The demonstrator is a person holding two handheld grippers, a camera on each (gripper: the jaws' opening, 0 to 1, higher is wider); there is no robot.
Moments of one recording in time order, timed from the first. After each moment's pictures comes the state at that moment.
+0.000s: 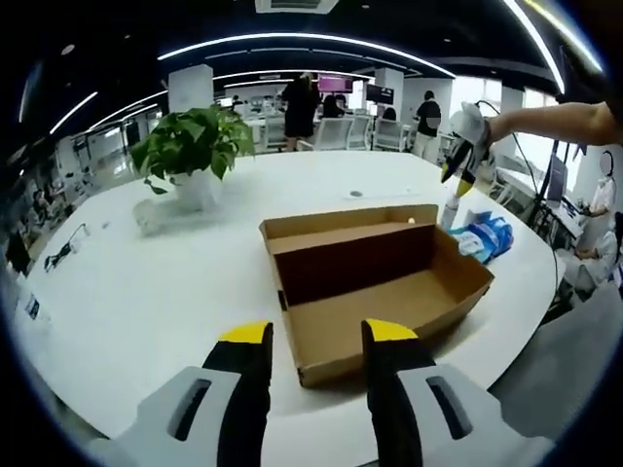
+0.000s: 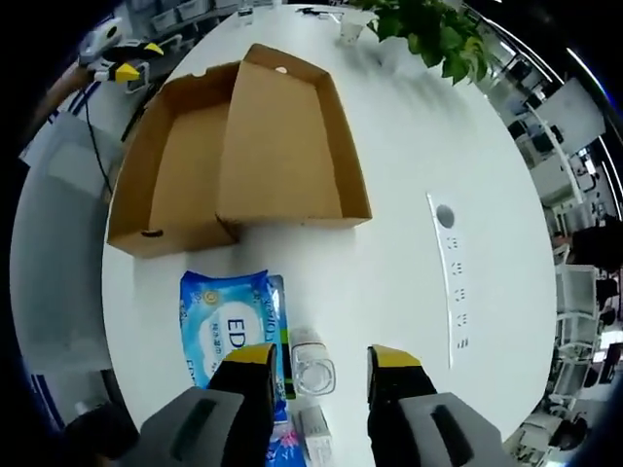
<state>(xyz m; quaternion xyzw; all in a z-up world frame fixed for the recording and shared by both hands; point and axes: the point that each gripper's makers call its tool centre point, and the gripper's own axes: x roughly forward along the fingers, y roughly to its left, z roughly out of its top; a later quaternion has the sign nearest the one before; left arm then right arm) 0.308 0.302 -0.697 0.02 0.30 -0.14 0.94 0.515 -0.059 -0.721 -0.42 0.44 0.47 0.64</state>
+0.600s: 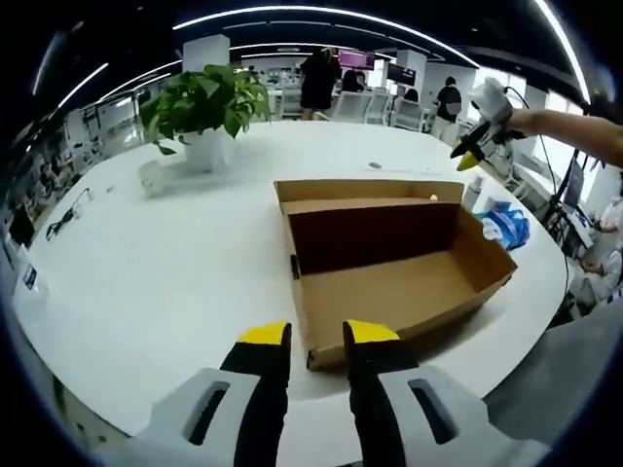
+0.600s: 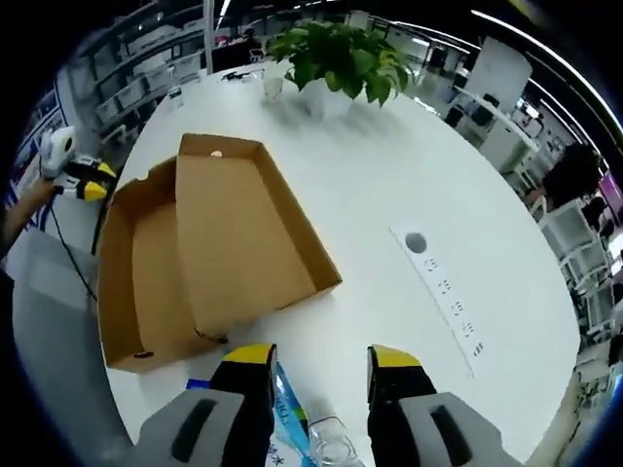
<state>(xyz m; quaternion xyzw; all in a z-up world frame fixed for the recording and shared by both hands) 0.309 0.309 -0.734 0.00 0.36 -0.11 0.92 0.541 -0.011 -0.723 -0.25 0.43 0.41 0.77</state>
